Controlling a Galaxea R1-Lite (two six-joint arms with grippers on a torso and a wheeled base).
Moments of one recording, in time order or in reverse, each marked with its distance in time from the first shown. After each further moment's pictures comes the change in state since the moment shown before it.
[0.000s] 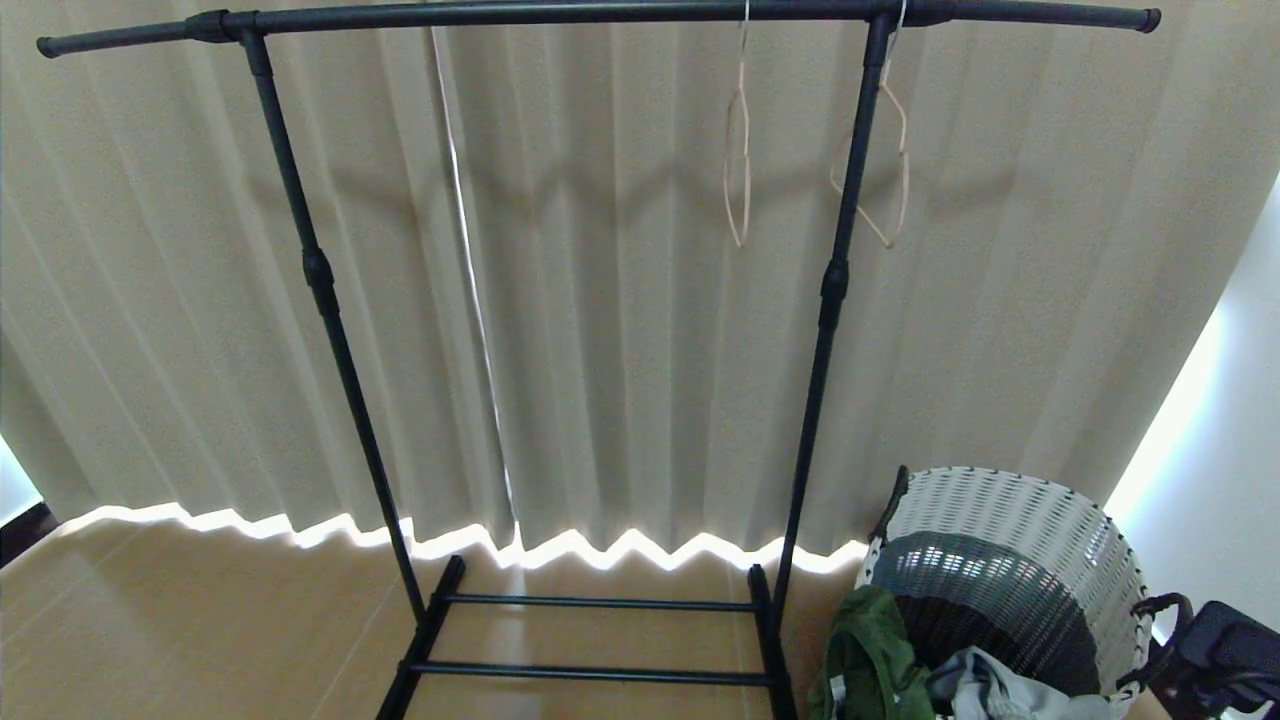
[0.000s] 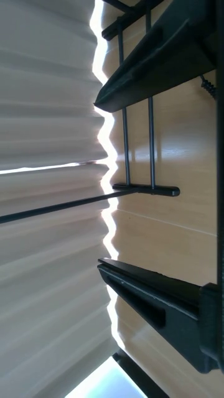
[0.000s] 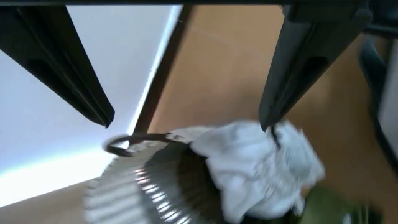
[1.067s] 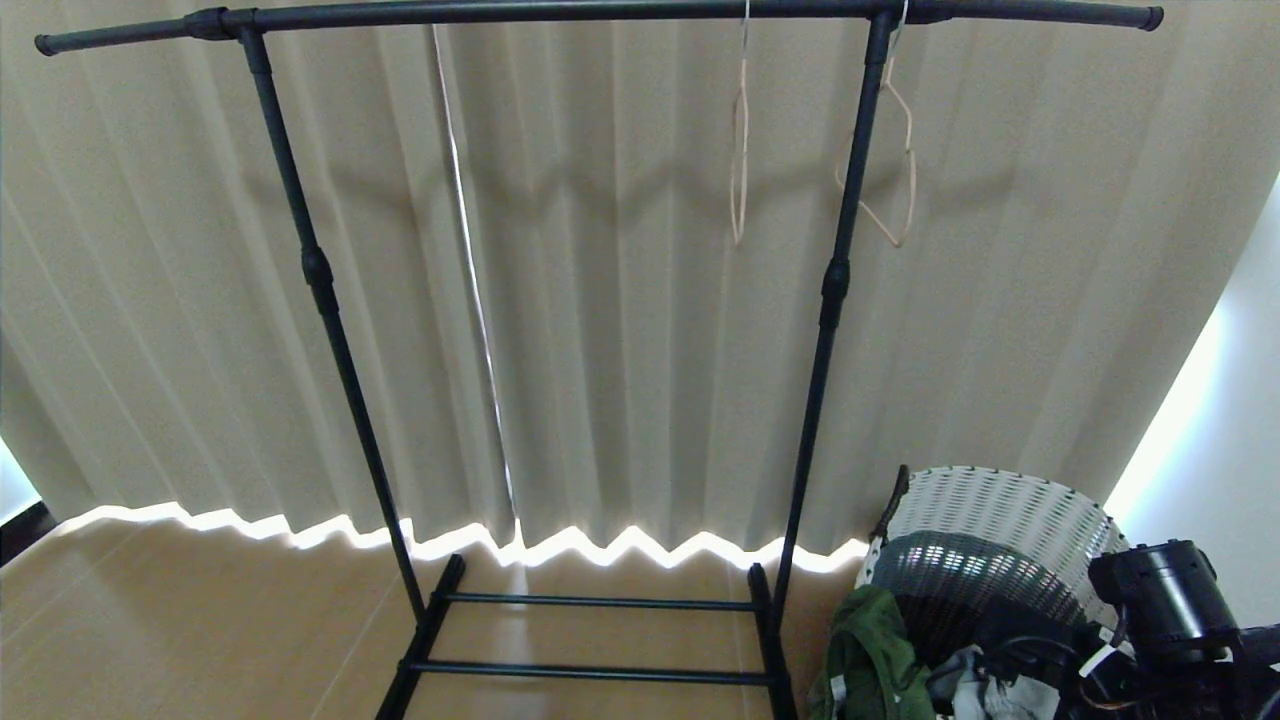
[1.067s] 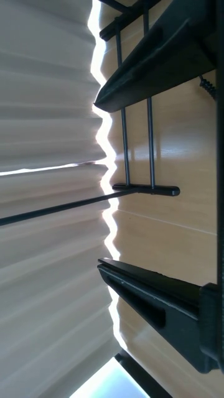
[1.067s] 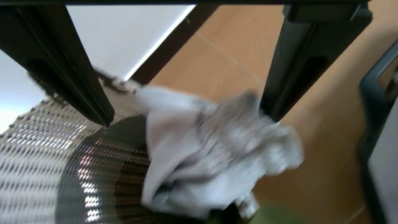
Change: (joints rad) left arm 0.000 0.000 0.000 0.001 -0.009 0.009; right arm 0.112 0.650 -0.014 -0.398 0.002 -0.040
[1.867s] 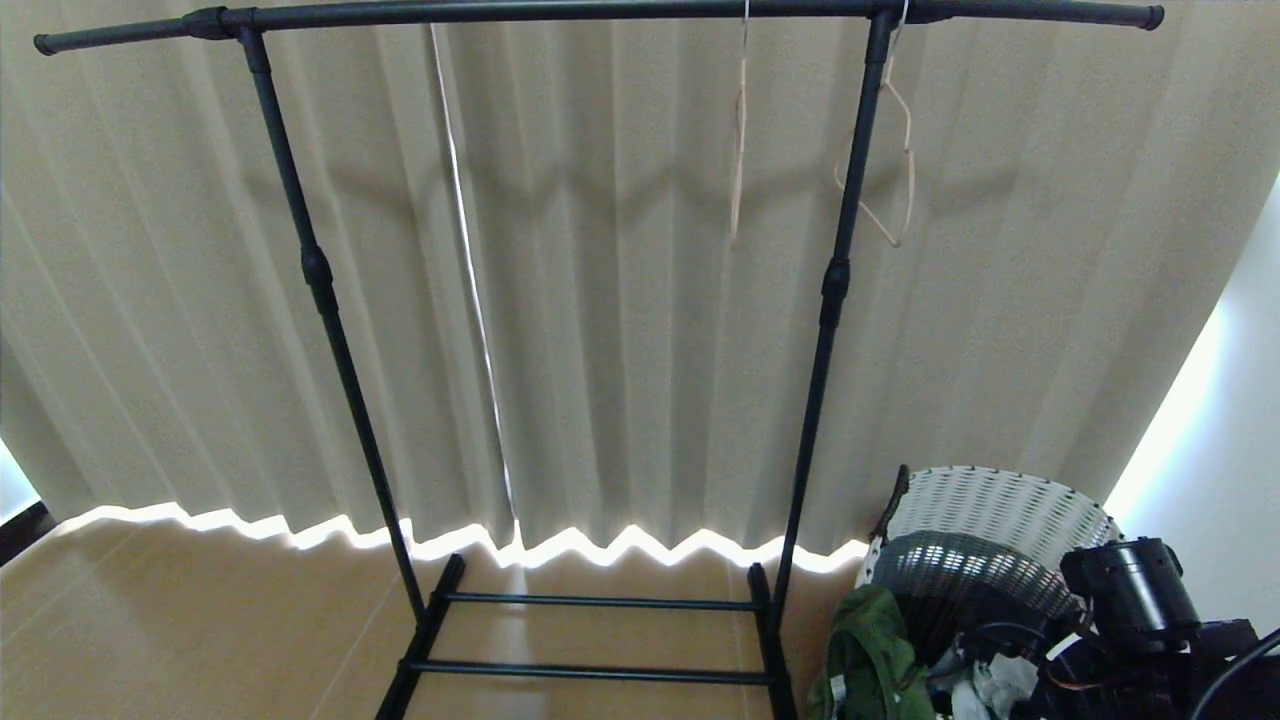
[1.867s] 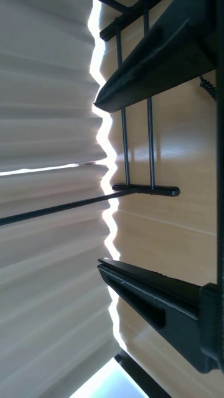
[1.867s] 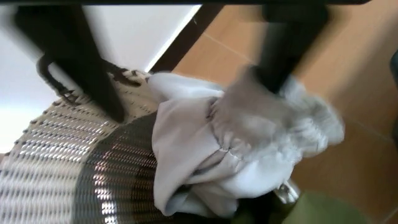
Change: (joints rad) left arm 0.000 0.000 0.000 -0.001 0.000 -0.002; right arm -0.006 0.115 0.004 -0.167 -0.073 0.003
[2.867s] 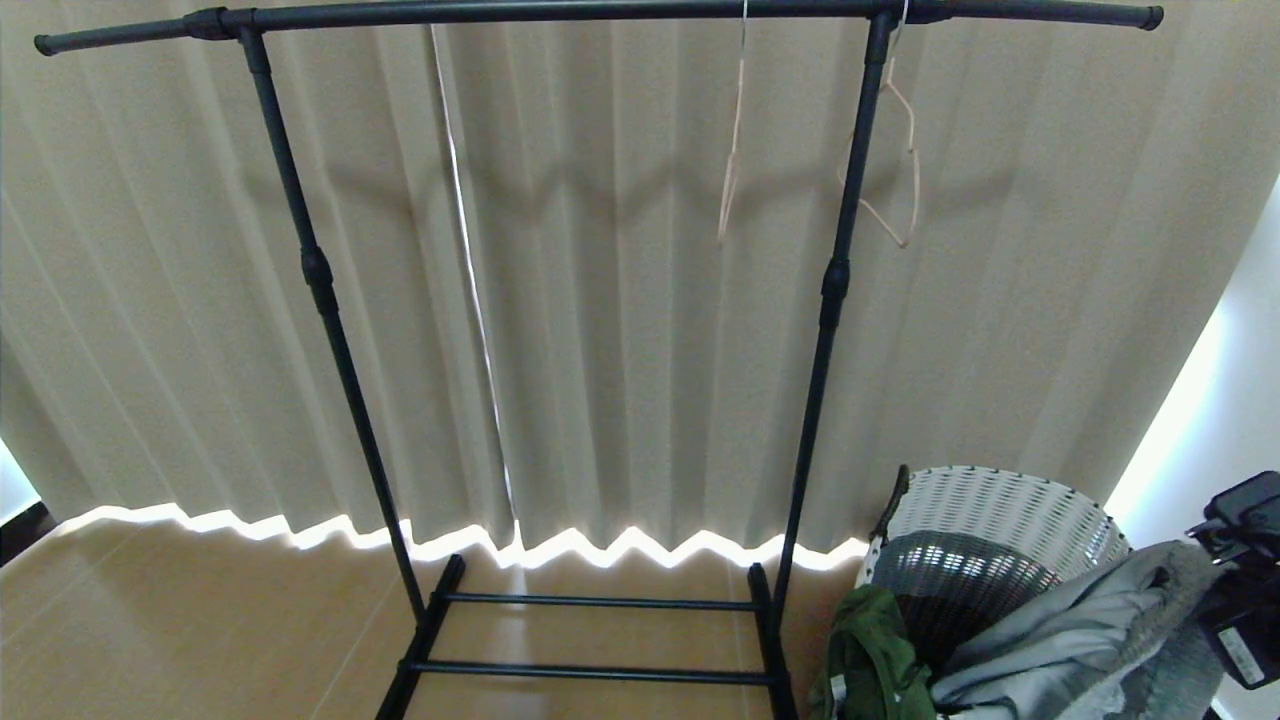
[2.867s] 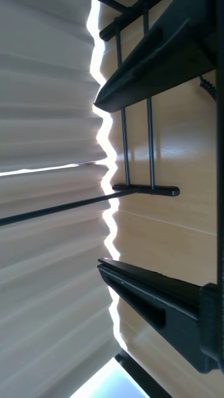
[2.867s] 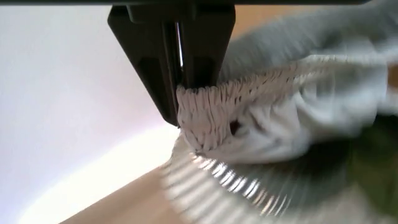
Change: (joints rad) left arm 0.000 0.000 0.000 0.001 -0.001 0.000; right arm -0.244 -0.647 0.042 -0.004 0.001 0.144
